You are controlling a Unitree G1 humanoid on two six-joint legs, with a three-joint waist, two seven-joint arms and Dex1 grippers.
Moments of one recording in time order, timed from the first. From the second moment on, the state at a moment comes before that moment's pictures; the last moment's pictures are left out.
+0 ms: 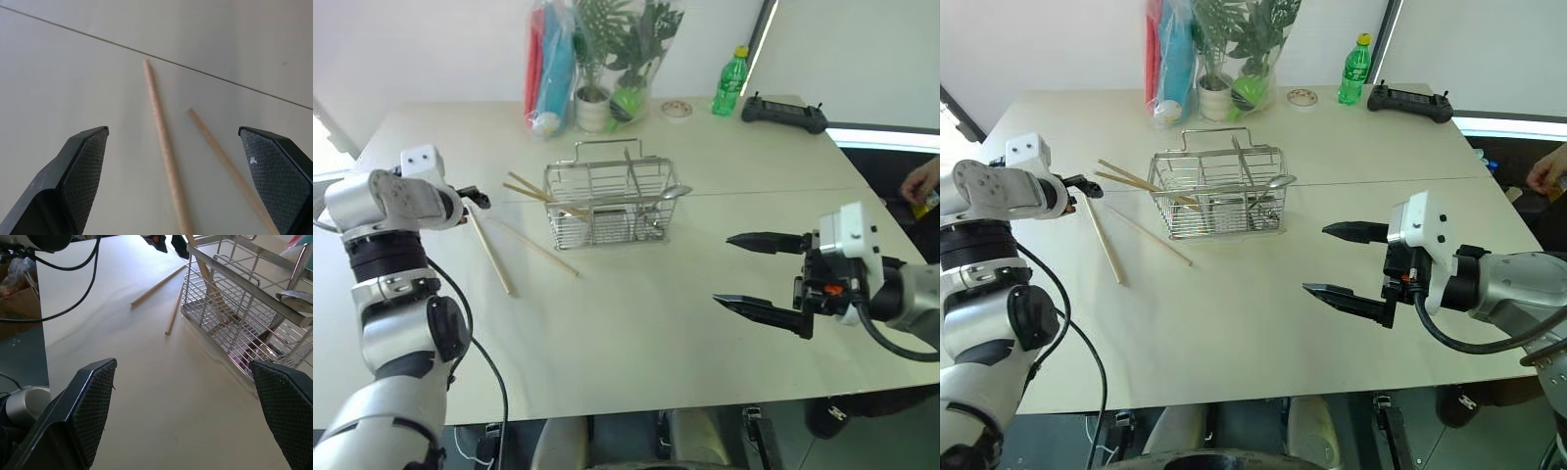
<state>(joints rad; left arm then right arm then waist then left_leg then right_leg) -0.96 0.53 0.46 0.44 -0.25 1.34 0.10 -0.07 -0.96 -0.40 -0.71 0.91 0.76 0.89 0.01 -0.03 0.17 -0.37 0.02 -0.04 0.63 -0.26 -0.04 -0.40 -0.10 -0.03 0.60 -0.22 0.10</state>
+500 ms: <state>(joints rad) -1.02 0.50 0.41 0.77 -0.21 1.08 0.07 -0.03 -0.99 -0.44 -0.72 0.98 0.76 0.87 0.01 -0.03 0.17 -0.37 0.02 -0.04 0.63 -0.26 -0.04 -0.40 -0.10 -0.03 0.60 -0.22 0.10</state>
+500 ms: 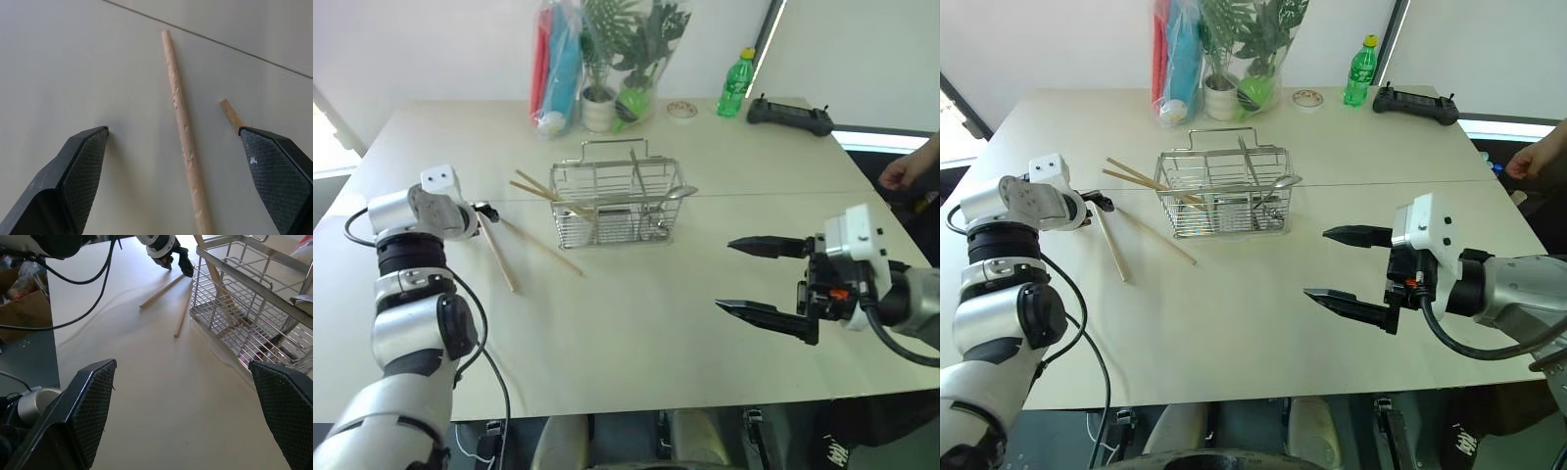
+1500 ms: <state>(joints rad) -1.21 0.53 0.43 1.21 -0.21 0.82 0.26 0.04 -0.97 -0.45 -0.77 1.02 0.76 0.75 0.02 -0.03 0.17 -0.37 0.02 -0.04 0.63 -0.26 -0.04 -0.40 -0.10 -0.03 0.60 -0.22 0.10</state>
